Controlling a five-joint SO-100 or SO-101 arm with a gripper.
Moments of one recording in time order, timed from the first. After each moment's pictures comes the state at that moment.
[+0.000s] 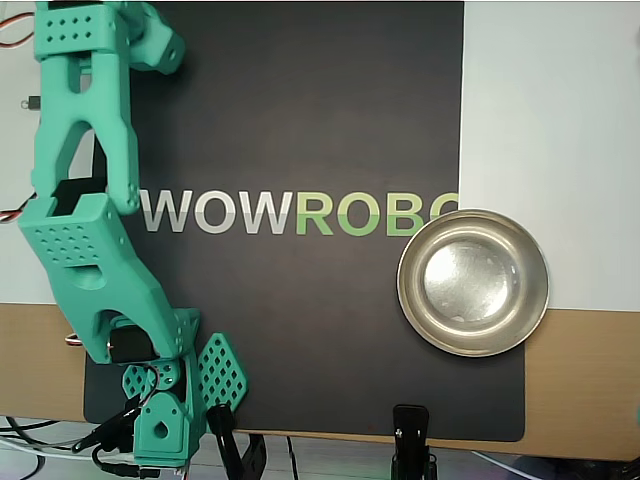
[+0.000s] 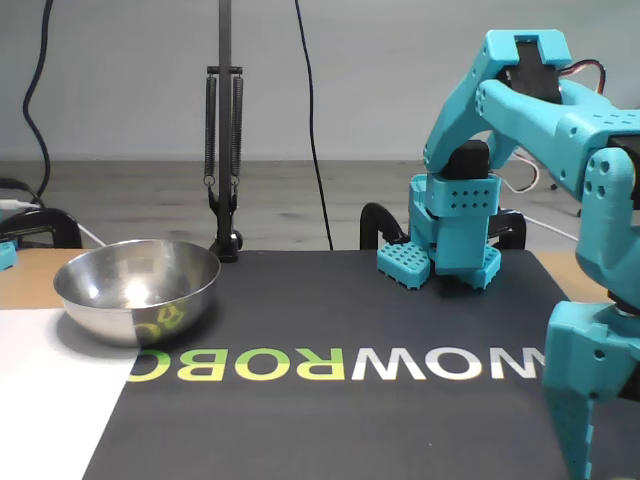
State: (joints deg) arm -7.0 42.7 47.6 75.0 -59.2
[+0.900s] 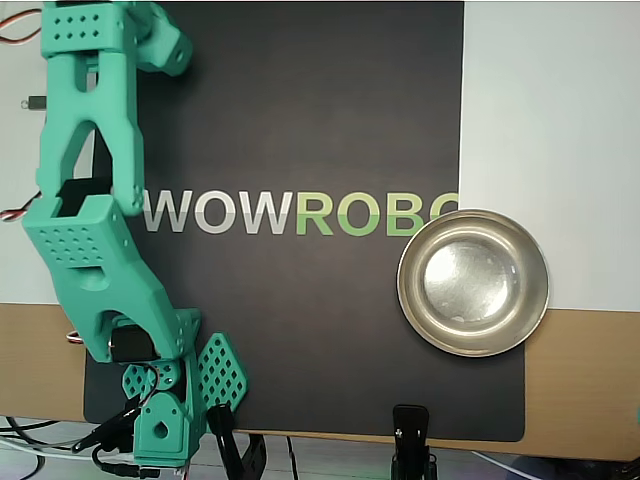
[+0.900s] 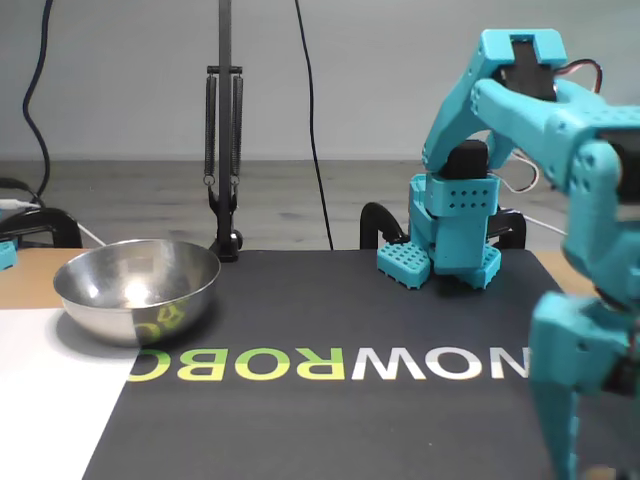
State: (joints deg) arm -5.4 44.4 46.9 78.0 -59.1
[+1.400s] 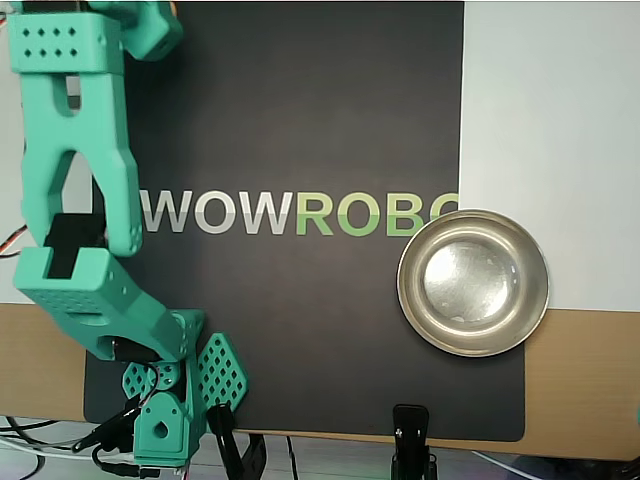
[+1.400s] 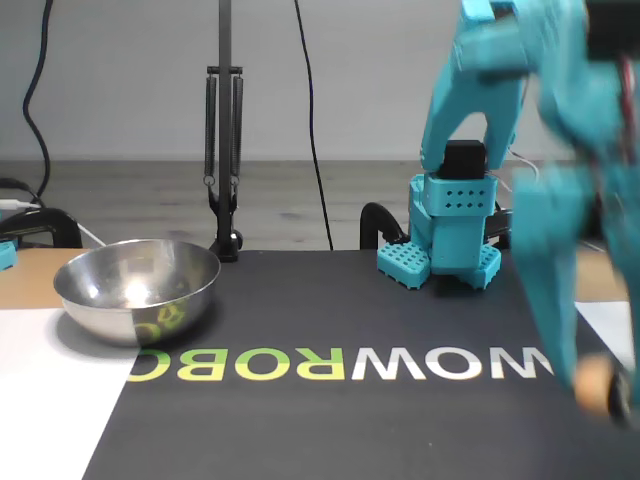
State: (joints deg) arm 0.0 62.9 46.9 82.9 -42.9
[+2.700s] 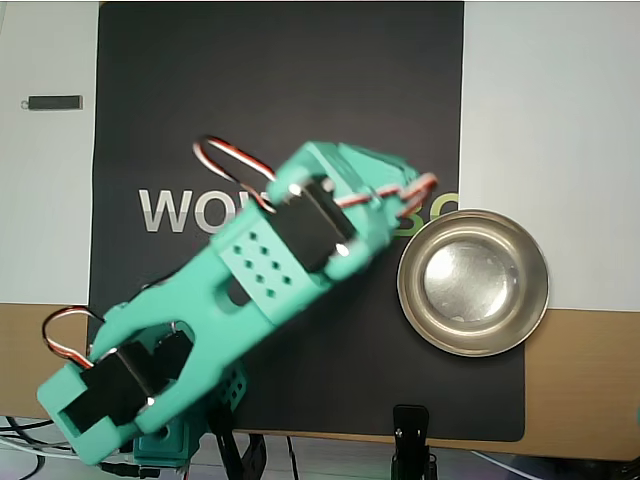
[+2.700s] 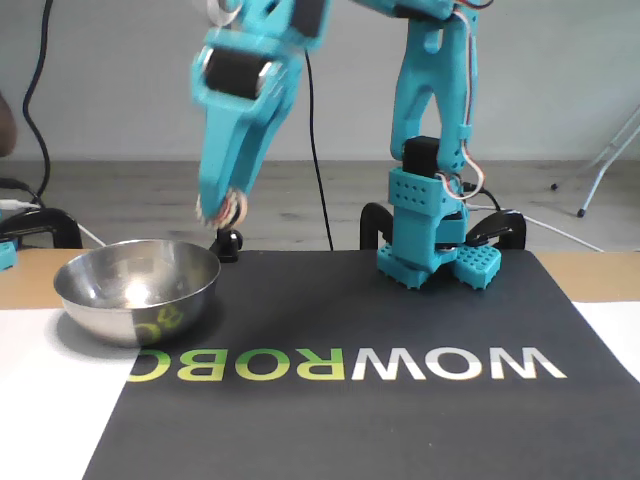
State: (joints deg) arm 50.6 91.6 78.5 84.4 -33.2
